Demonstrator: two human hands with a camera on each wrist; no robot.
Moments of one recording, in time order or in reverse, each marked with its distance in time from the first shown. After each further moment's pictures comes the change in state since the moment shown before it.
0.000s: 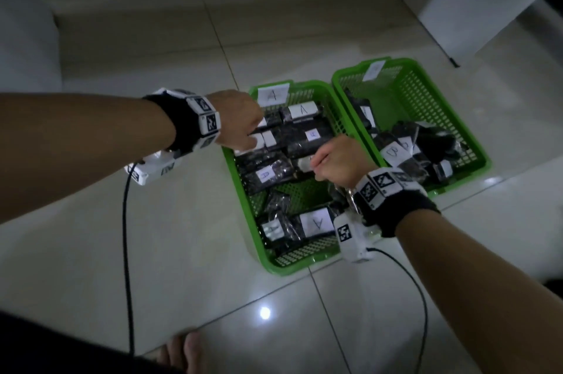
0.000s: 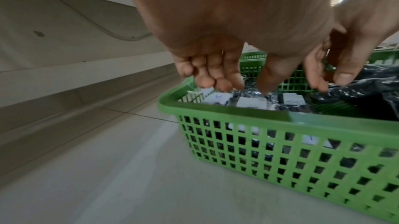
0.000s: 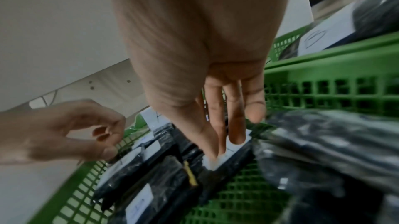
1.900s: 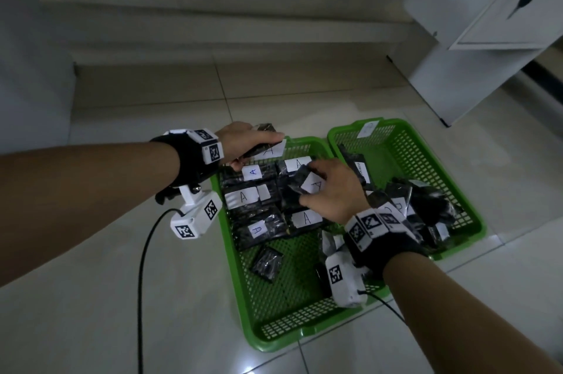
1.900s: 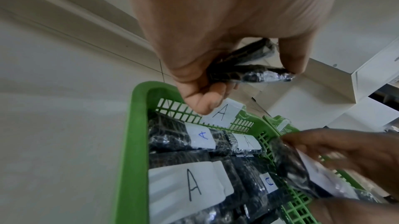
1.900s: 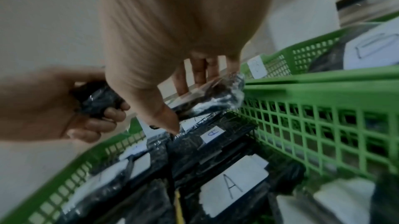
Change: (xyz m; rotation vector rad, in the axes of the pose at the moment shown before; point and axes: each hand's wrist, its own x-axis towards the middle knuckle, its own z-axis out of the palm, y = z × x) left_hand 0.039 -0.022 -0.010 -1.297 0.120 -0.374; right_hand 0.036 -0.011 -0.023 -0.041 0.228 -0.114
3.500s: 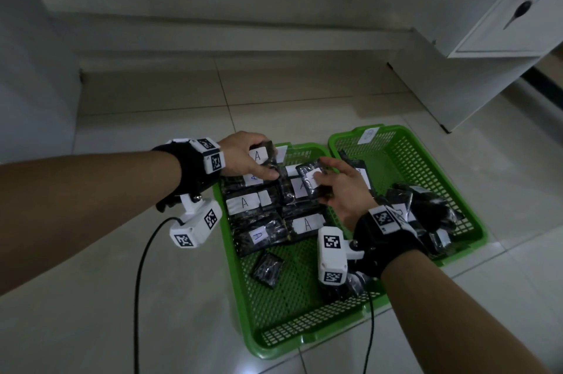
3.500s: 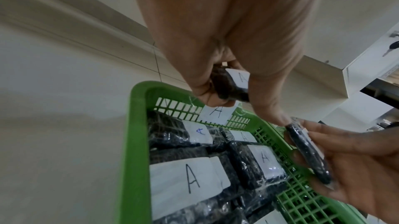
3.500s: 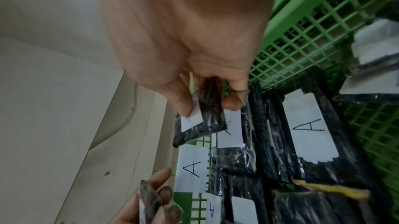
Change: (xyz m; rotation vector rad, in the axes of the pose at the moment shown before) left_hand -0.009 -0.002 -0.001 0.287 -0.016 0.138; right_hand 0.017 0.011 0.003 1.194 0.051 0.410
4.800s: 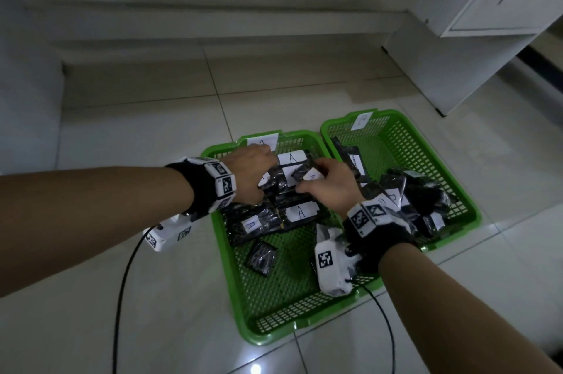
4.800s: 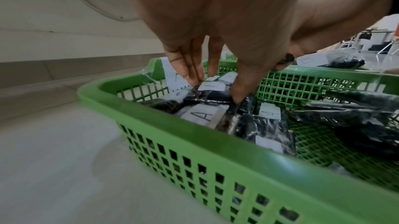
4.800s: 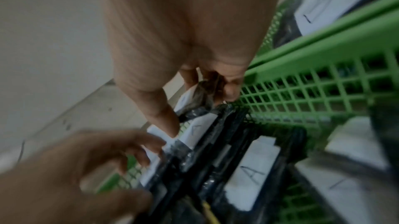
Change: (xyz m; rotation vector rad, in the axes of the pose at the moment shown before) left_hand -0.007 0.007 0.052 0.798 -0.042 0.239; right_hand -0.009 0.005 -0.005 -0.778 -0.009 -0.147
